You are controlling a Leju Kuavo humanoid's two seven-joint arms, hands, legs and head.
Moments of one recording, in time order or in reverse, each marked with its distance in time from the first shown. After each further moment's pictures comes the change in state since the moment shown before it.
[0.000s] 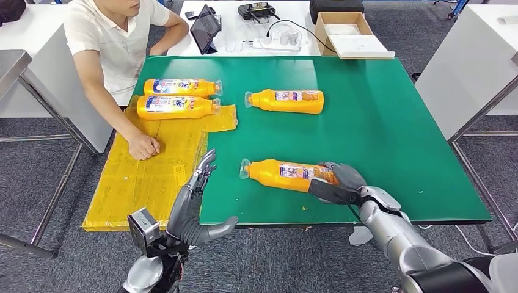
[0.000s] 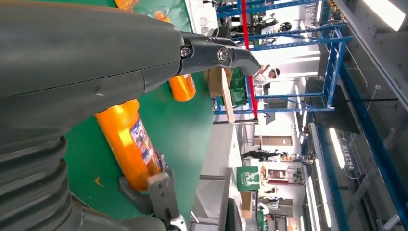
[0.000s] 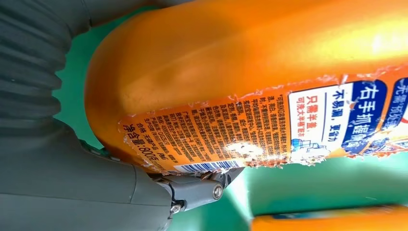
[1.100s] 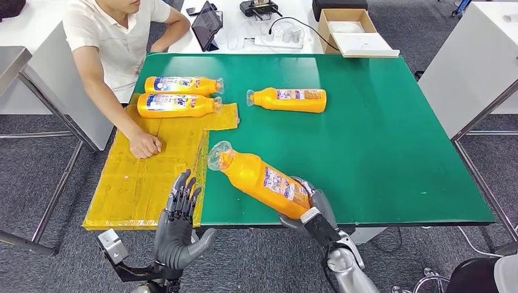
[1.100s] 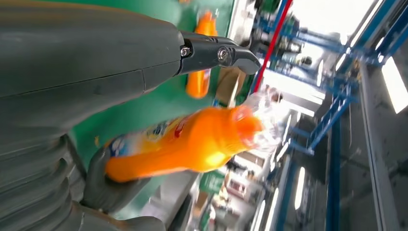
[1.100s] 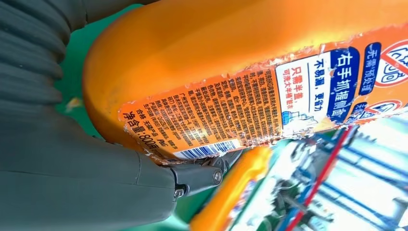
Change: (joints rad) left arm 0.209 -0.031 0.042 -0.101 0.282 -0.004 -0.008; right arm 0.478 0.194 -0.139 -0.661 -0.463 -0.018 -0.195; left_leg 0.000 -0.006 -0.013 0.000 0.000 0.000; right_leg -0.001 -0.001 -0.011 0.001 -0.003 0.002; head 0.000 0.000
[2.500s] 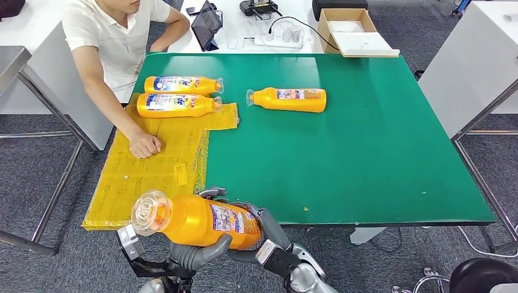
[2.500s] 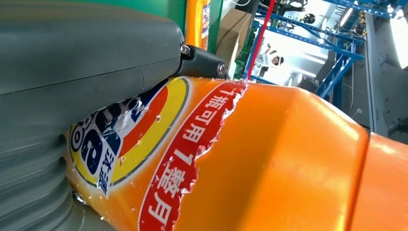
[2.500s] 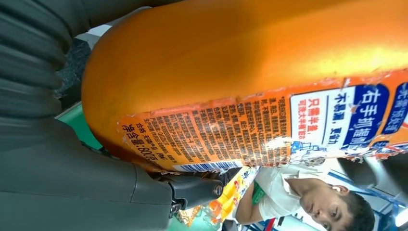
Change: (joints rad) left arm -0.061 -0.022 -0.048 0.088 -0.003 -0.132 -0.026; right arm 0.012 0.064 0.326 -0.006 -0.036 0.085 -0.084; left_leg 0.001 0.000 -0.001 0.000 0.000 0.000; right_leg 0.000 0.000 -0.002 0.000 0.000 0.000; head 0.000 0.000
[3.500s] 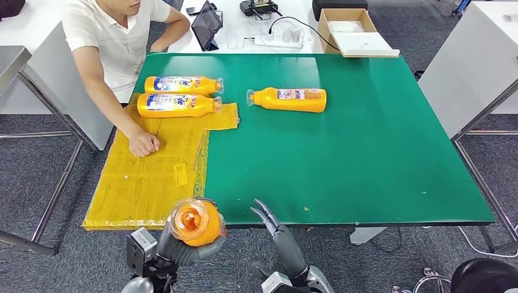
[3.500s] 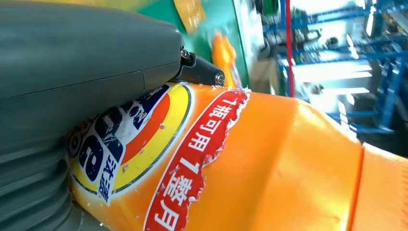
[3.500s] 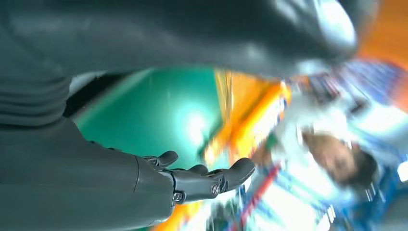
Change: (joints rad) left arm -0.003 0.062 0.114 0.032 -0.425 0.145 0.031; right arm 0.181 -0.062 -0.023 -0.168 0.123 -0.364 -0.007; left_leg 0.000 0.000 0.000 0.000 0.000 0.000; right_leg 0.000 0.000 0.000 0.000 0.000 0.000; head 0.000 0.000
